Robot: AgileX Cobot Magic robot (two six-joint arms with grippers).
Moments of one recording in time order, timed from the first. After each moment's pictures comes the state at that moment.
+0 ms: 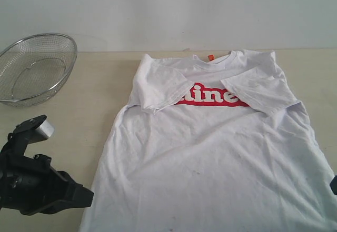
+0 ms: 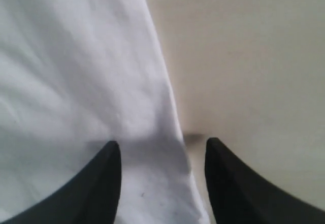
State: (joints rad) left arm -0.24 1.48 -0.39 -1.41 0.56 1.26; right arm -0.41 1.69 -0.64 0.22 0.92 -0.22
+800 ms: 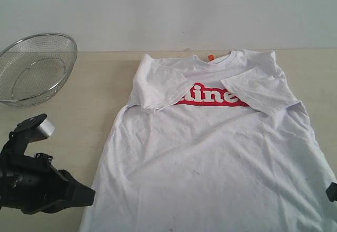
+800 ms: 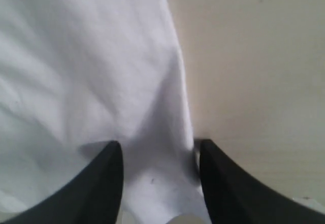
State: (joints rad) left arm -0.24 1.48 -0.39 -1.44 0.57 1.30; right arm -0.41 1.69 -0.59 0.28 0.90 -0.21
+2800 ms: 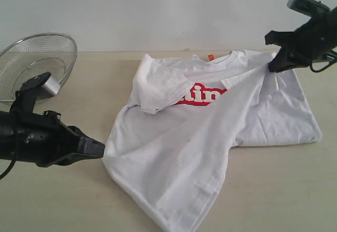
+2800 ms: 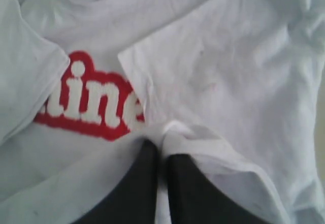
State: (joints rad) left arm -0.24 1.48 -0.55 -1.45 0.54 1.32; right arm -0.22 1.99 -1.49 0.64 0.83 -0.50
